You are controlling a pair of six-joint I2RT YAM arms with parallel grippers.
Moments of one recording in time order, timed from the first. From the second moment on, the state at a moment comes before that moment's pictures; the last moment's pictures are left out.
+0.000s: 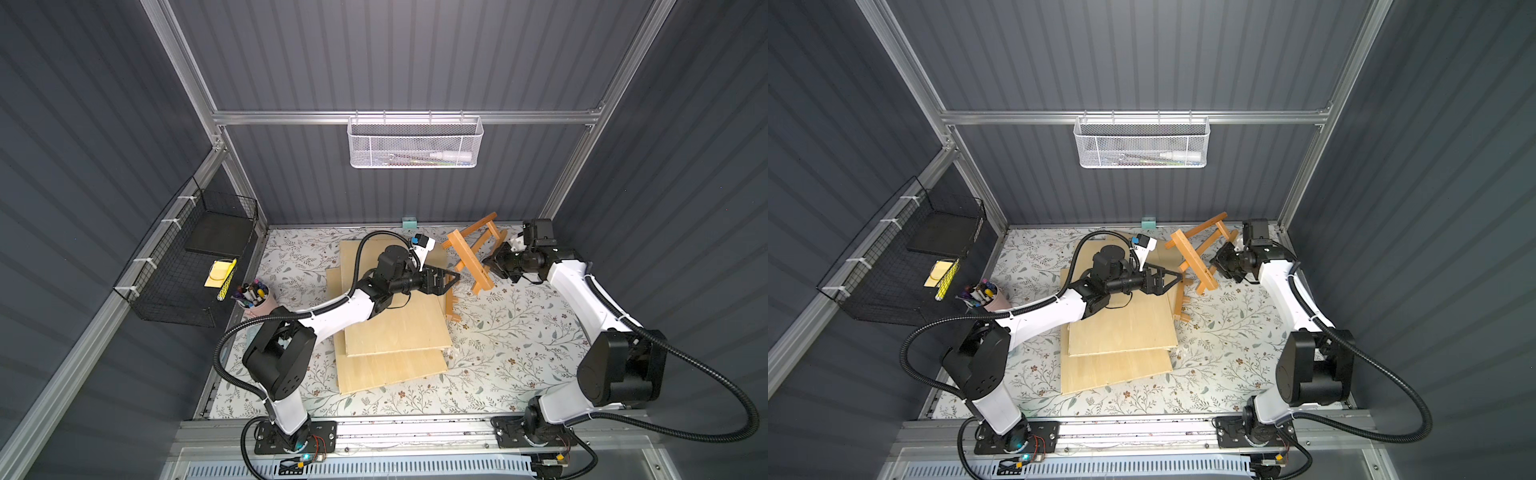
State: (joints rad) left arm -0.75 1.74 1.20 0.29 0.50 -0.53; right arm 0.05 1.54 1.32 -0.68 -0.40 0.79
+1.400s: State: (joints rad) left arm -0.67 1.81 1.21 0.16 0.13 -0.60; right arm -0.02 1.31 1.37 -0.82 -0.66 0.58
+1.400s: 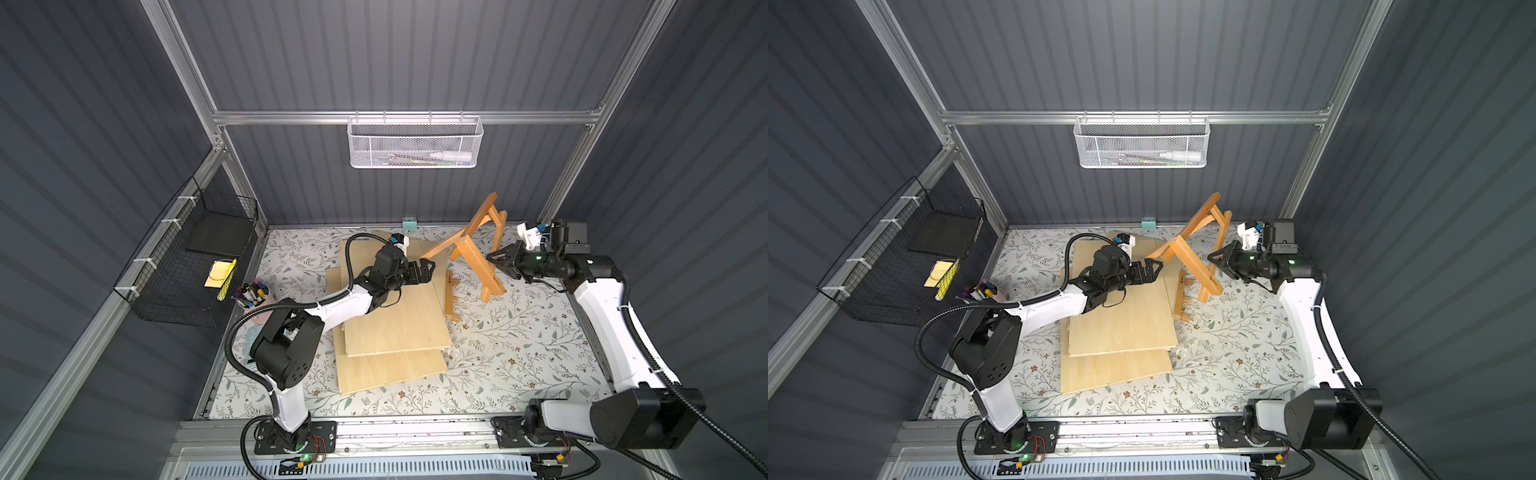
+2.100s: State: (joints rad) left arm -0.61 1.64 1.32 -0.54 -0.33 -0.68; right arm 0.07 1.37 1.14 -0.48 0.68 0.35
